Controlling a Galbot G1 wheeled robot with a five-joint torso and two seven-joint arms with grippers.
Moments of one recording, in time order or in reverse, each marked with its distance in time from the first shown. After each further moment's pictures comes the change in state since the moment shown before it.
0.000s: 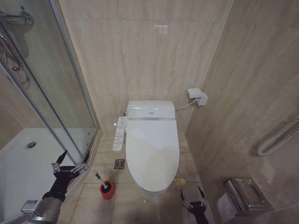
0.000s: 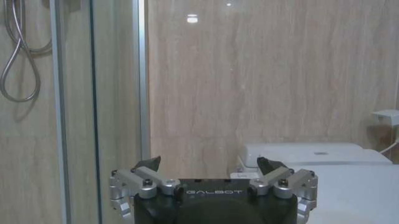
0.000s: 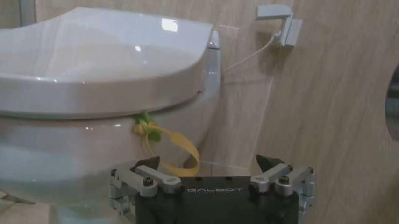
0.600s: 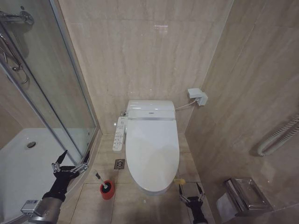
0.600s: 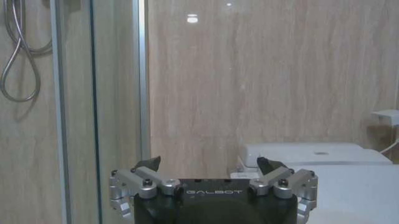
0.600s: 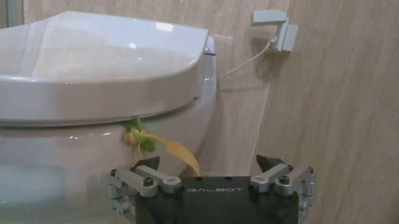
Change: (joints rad) left arm 0.000 0.000 0.000 0.000 0.000 0.000 0.000; right arm 0.103 0.002 -0.013 -0.092 -0.014 0.042 0.035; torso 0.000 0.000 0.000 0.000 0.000
